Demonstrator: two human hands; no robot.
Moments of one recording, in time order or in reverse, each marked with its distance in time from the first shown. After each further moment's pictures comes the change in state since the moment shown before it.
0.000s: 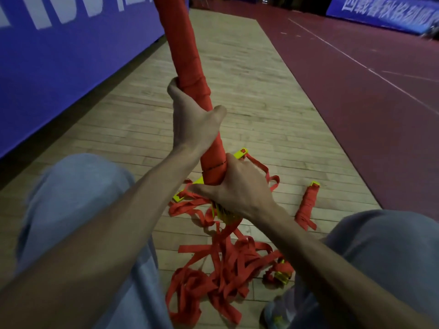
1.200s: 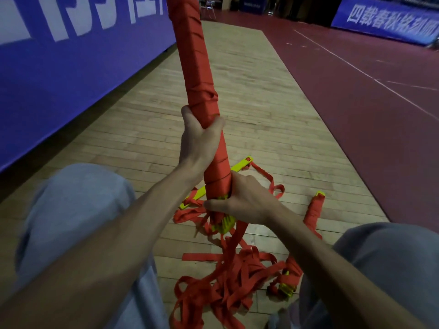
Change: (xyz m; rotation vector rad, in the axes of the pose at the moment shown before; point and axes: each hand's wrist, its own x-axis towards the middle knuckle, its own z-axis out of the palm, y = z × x) left_hand 0.000 -0.013 -0.005 -0.155 -0.060 -0.129; right_hand 0.015 0.017 0.000 0.162 -0.320 0.001
